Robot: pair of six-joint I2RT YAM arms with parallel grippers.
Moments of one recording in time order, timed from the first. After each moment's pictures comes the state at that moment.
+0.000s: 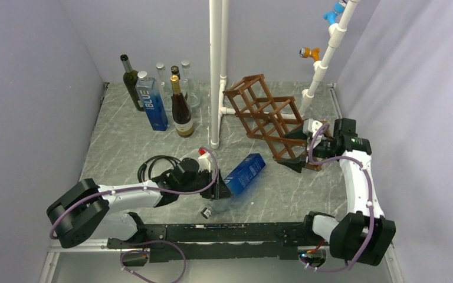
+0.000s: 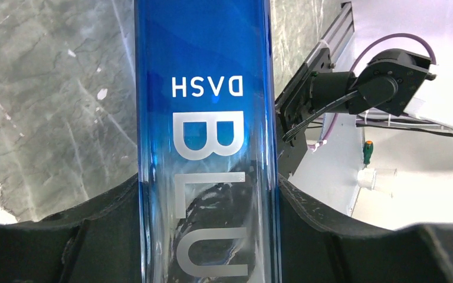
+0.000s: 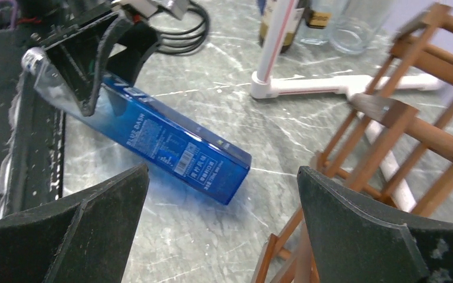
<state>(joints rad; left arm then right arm) -0.91 1.27 0.43 0.37 0.37 -0.87 -0.24 1.10 0.94 -0.99 -1.39 -1.27</state>
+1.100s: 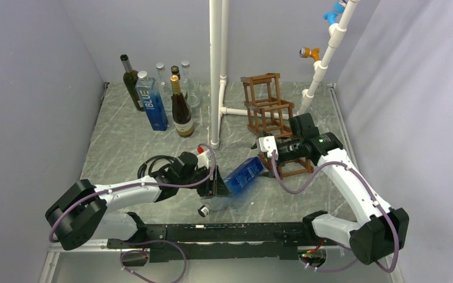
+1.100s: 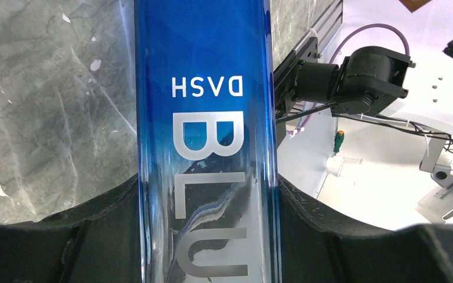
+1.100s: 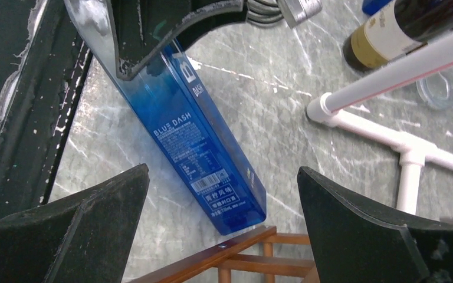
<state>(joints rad) -0.83 1.26 0.48 0.21 0.49 -0.93 0.36 1.15 1.03 -0.89 -0.98 -1.25</state>
